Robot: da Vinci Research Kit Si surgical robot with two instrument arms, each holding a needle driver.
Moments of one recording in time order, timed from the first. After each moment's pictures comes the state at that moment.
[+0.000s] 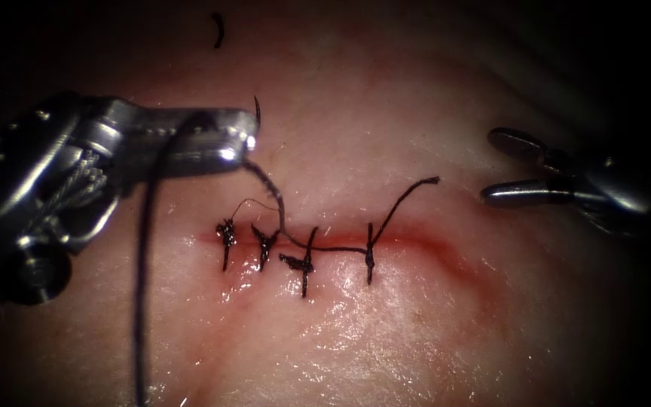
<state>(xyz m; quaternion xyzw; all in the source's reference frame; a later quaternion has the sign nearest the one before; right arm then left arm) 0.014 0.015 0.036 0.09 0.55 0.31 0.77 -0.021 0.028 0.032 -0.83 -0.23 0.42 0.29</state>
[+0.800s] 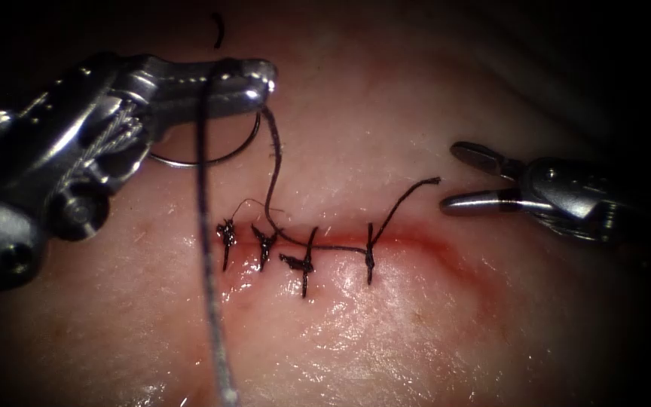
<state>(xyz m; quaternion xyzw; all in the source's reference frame) 0.017 0.014 0.040 0.08 0.52 0.30 0.79 -0.023 0.030 0.035 -0.82 -0.23 0.43 0.29</state>
